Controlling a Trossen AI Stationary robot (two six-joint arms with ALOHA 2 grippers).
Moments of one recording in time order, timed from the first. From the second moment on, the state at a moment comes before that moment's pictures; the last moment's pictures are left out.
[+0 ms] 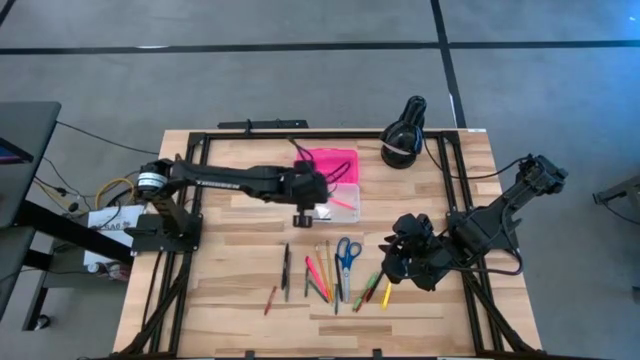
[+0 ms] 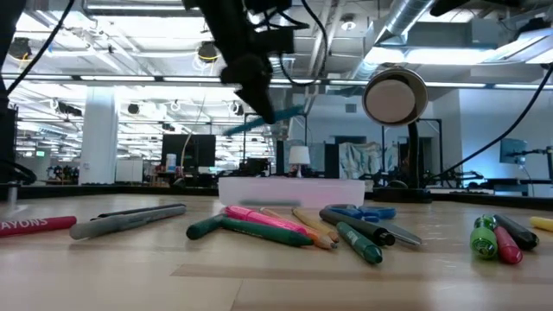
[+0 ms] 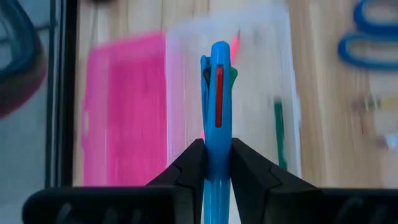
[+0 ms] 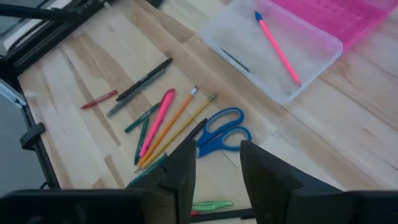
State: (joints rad) left arm 0.07 1.77 1.40 -0.61 -0.26 0.28; right arm 0.65 1.36 1.26 -1.01 0.61 1.23
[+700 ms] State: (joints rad) left arm 0.10 1.90 1.40 -0.52 -0.23 0.39; right arm 0.65 1.36 1.26 -0.99 0.61 1.29
